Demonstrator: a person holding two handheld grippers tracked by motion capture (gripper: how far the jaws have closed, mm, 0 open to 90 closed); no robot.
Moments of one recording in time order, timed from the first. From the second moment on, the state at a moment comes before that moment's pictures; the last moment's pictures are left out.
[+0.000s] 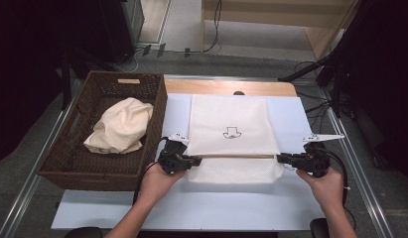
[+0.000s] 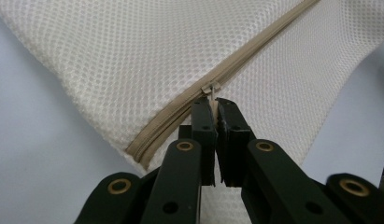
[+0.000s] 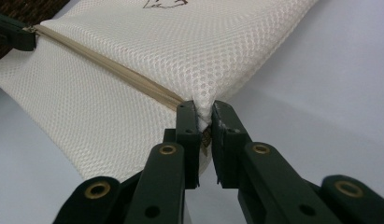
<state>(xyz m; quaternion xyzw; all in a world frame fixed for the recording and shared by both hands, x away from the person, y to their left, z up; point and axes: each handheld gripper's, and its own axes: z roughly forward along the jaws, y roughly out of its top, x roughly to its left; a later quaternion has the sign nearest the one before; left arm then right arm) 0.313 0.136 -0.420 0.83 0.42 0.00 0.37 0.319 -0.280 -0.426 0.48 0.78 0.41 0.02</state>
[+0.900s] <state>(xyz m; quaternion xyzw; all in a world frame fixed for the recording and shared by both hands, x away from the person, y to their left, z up) 0.316 0.131 -0.443 0.83 0.44 0.01 0.34 0.337 -0.277 -0.439 0.50 0.79 0.36 0.03</state>
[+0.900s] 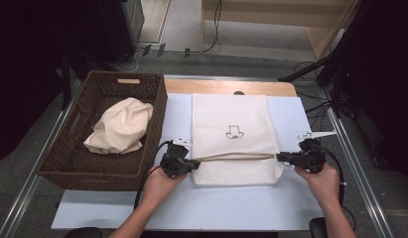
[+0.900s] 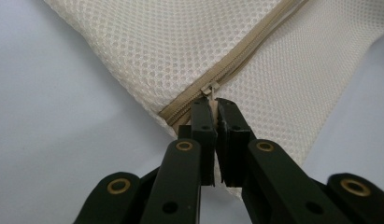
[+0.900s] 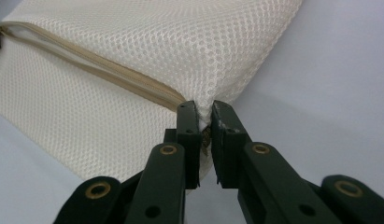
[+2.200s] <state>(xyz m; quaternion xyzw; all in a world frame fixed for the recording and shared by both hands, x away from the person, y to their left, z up) 0.321 0.108 -0.447 0.84 0.40 -0.01 0.36 0.333 -0.237 -0.443 0.48 0.79 0.38 0.02</state>
